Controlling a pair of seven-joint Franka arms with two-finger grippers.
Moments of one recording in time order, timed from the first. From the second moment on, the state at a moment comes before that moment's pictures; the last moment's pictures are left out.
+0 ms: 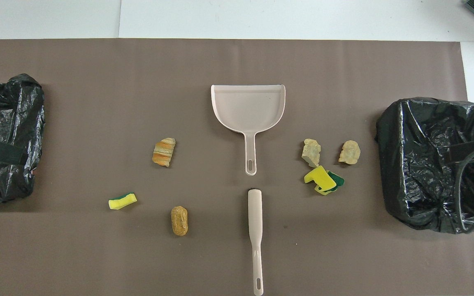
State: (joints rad) left arm -0.08 -0.04 -0.01 -1.47 -0.02 1.37 0.15; right arm 0.05 -0.11 -0.10 -1.65 0.00 1.51 -0.03
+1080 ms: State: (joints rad) left arm -0.08 -0.04 -0.01 -1.47 -0.02 1.37 0.15; right arm 0.05 -0.11 -0.10 -1.65 0.00 1.51 -0.03
